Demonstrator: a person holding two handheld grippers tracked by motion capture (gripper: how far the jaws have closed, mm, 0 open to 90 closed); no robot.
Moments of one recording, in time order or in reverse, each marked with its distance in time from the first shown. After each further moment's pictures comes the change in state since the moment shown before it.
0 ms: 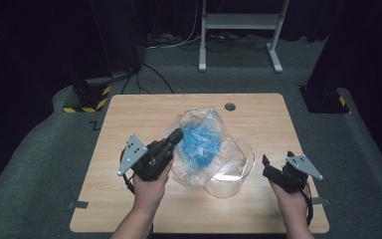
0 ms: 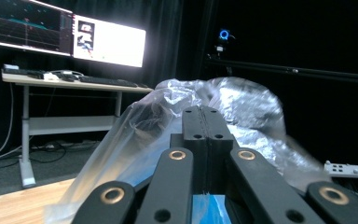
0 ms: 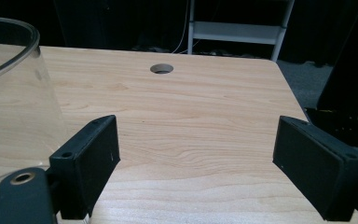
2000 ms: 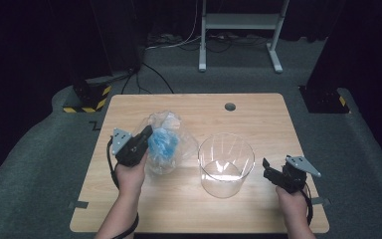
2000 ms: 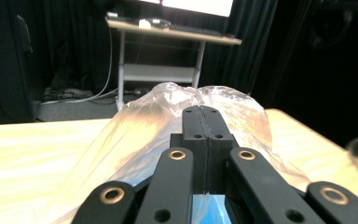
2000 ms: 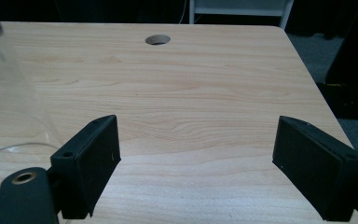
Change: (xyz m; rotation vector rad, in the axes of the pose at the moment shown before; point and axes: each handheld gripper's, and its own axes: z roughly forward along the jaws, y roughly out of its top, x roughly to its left) left arm 0.098 -0.049 0.002 0.202 0.342 0.001; right arm -0.011 -0.017 0.015 0.096 0.010 0.042
